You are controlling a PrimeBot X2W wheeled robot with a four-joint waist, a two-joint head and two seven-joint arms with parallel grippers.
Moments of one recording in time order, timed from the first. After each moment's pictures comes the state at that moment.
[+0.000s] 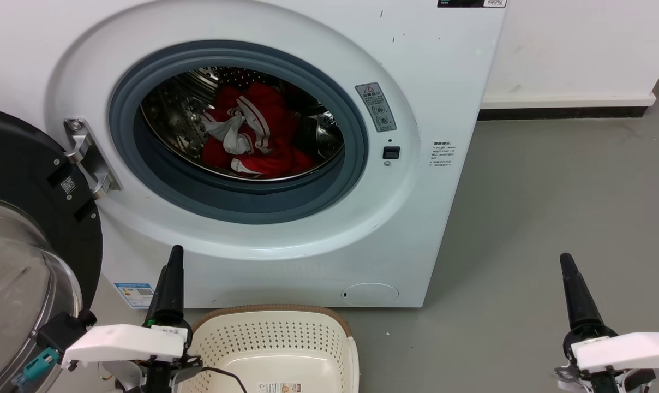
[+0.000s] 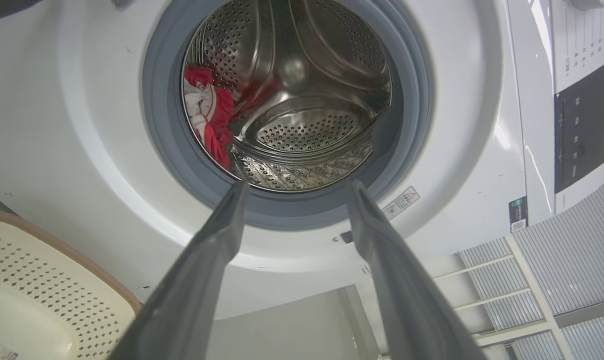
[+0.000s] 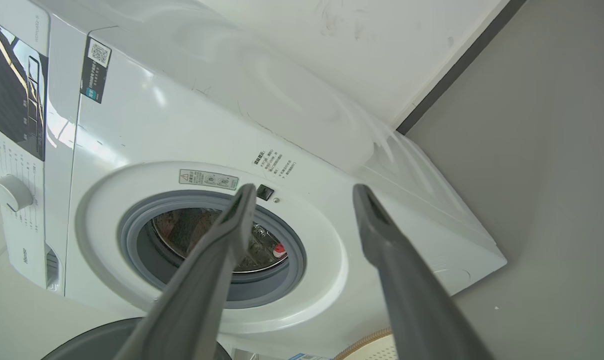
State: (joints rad) left arm -0.08 0.05 0.07 0.17 -1.14 -0.13 -0.02; right arm -0.01 -0.05 -0.09 0.14 1.07 0.13 -0.02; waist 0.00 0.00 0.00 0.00
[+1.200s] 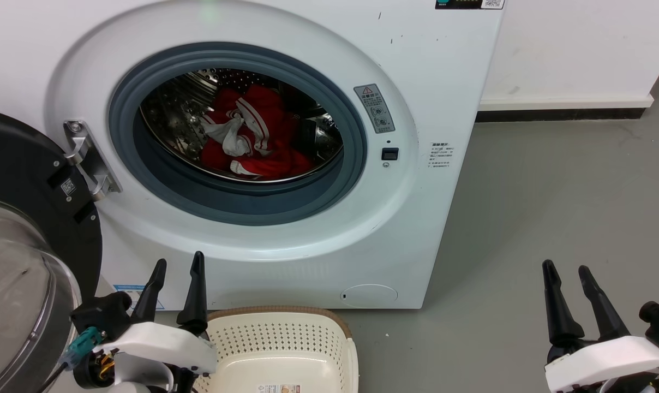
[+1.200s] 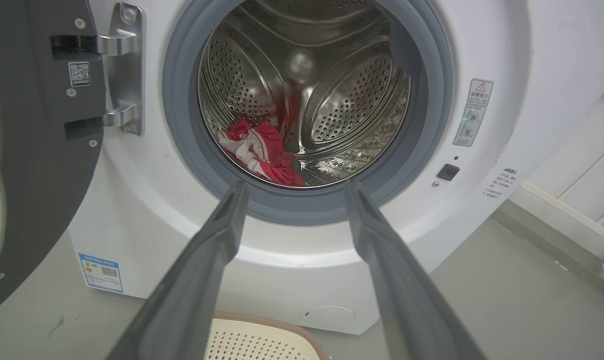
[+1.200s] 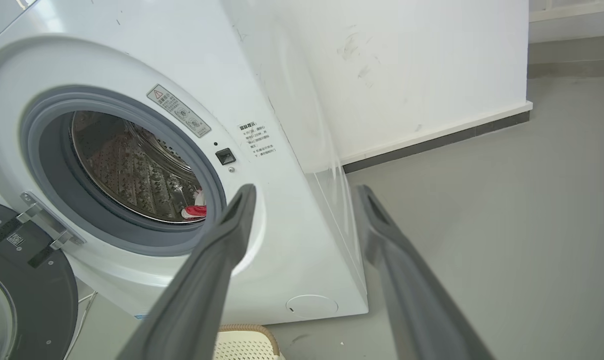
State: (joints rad) left arm -0.08 0.15 -0.06 0.17 -0.51 -0.04 -0.14; right arm 0.05 -0.05 -0.07 0.00 0.43 0.13 -0.04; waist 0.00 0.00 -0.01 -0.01
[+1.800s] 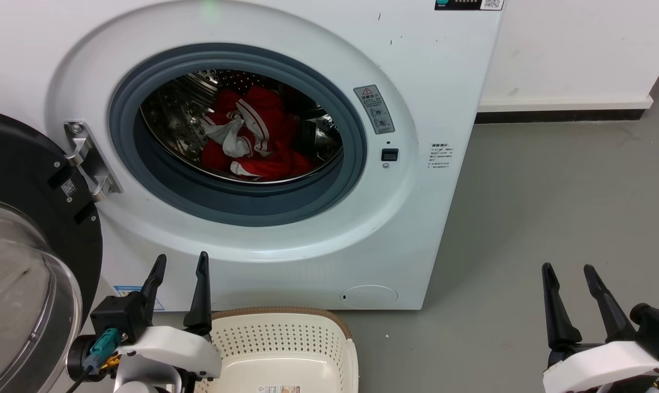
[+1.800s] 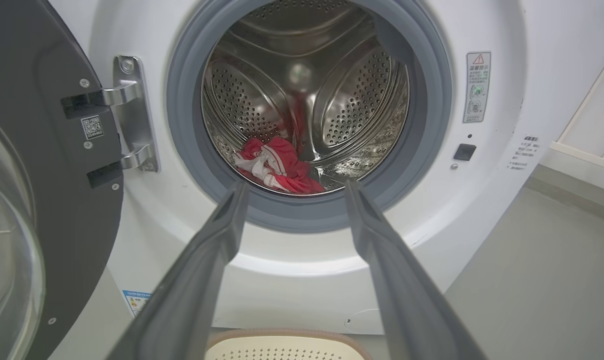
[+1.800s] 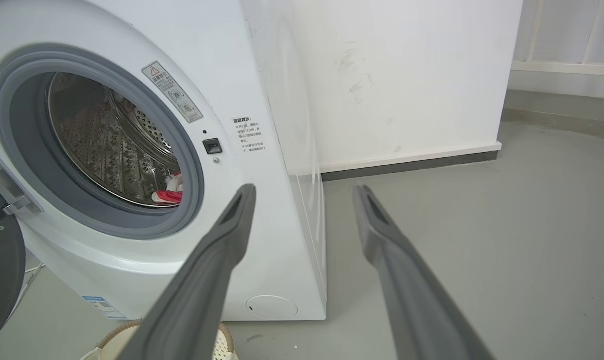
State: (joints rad) left arm -0.08 0.17 -0.10 0.17 -0.34 0.00 -0.18; right arm 0.07 -0.05 -0.07 -0.03 0.24 0.13 -0.06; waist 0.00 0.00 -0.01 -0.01
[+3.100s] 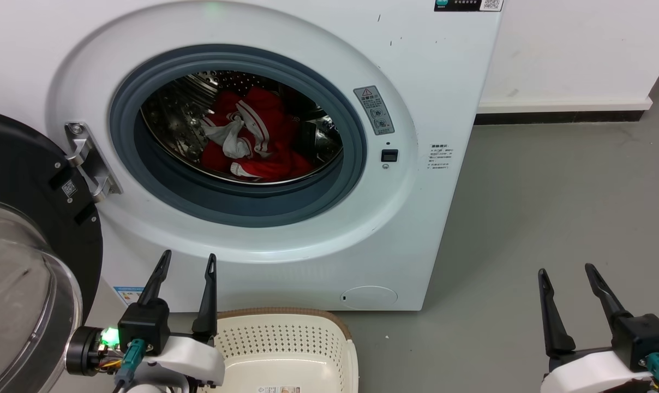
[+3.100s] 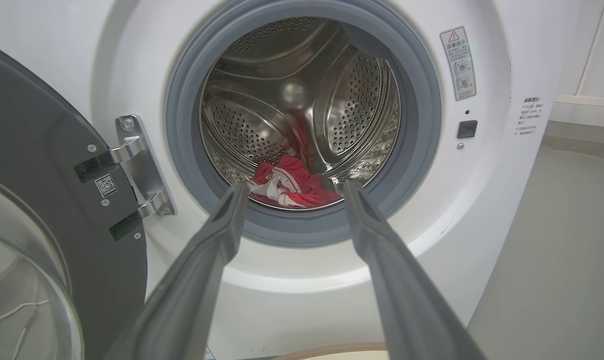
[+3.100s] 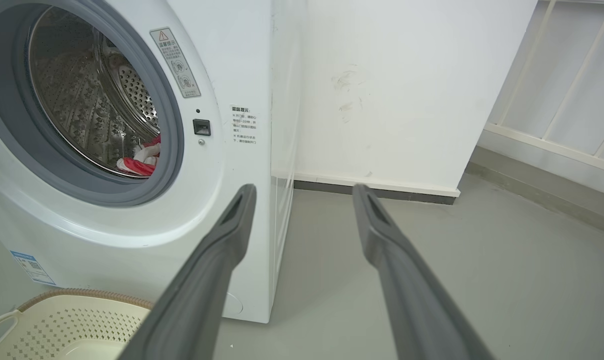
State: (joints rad) left arm -0.08 0.15 -0.09 0.19 -0.09 0.00 -0.26; right arm 0.09 -0.05 -0.07 -0.04 -0.03 0.13 -0.11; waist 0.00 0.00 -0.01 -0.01
